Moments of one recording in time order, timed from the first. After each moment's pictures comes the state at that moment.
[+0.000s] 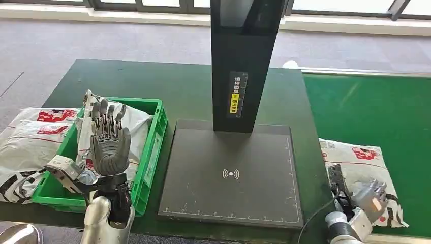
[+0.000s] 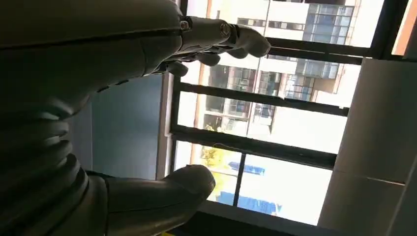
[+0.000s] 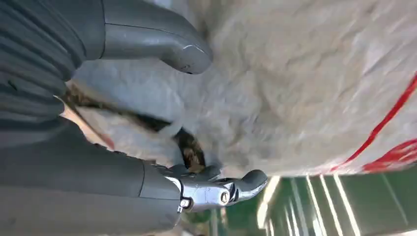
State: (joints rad) left arm -0.05 -0.29 0.04 -1.56 0.05 -0.12 -0.70; right arm -0.49 0.01 -1.07 -0.47 1.47 -0.70 -0.12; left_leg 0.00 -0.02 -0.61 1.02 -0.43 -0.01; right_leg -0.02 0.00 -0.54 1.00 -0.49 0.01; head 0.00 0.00
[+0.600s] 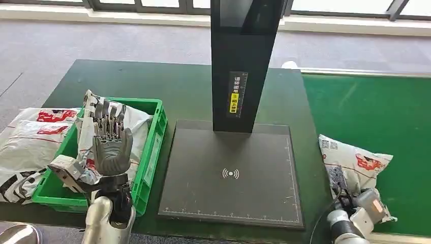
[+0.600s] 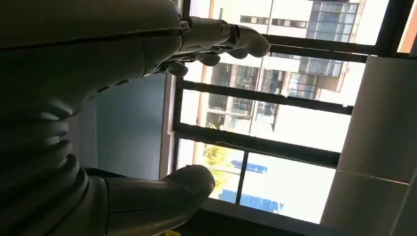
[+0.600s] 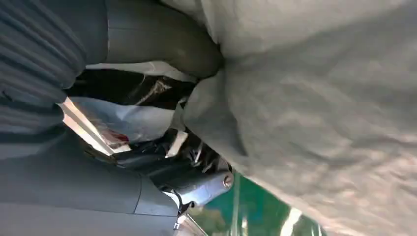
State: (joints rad) left arm -0.06 -0.29 0.04 -1.54 0.05 -0.12 -0.70; right arm -0.51 -0.04 -0.99 -0.35 1.51 -0.59 0.09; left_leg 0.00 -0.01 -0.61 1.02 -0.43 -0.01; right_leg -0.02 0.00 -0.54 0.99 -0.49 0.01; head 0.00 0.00
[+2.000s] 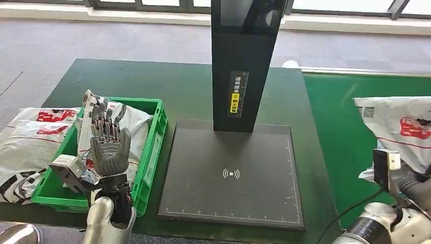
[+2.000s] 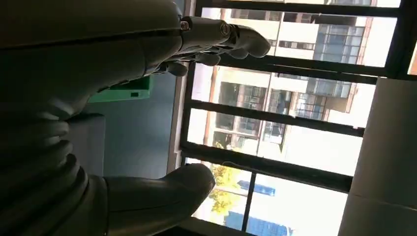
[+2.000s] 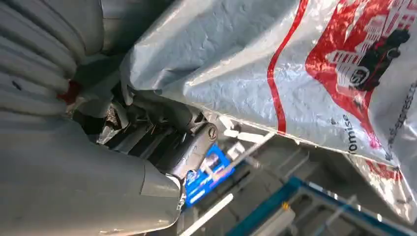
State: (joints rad) left arm -0.06 -0.29 0.04 -1.53 0.04 -0.03 -0.70; right arm -0.47 0.30 -1.13 -1.44 1.18 -0.70 -0.70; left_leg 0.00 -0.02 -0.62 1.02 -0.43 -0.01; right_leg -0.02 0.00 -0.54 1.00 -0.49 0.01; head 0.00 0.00
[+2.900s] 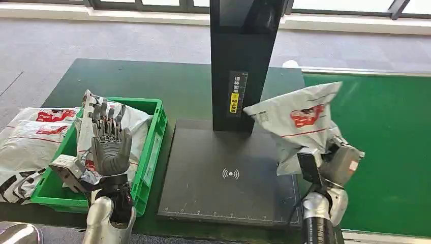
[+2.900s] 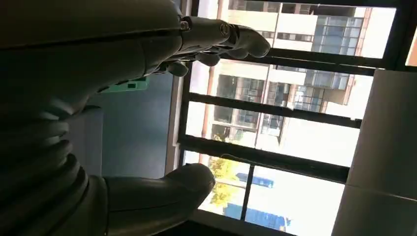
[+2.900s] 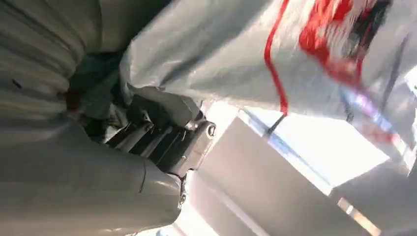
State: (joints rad) left arm -0.06 -0.29 0.04 -1.53 0.04 -0.07 -0.70; right arm -0.26 0.29 -0.42 -1.17 0.74 -0.59 -0.70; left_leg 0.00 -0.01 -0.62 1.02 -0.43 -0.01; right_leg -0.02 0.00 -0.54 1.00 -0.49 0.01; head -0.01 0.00
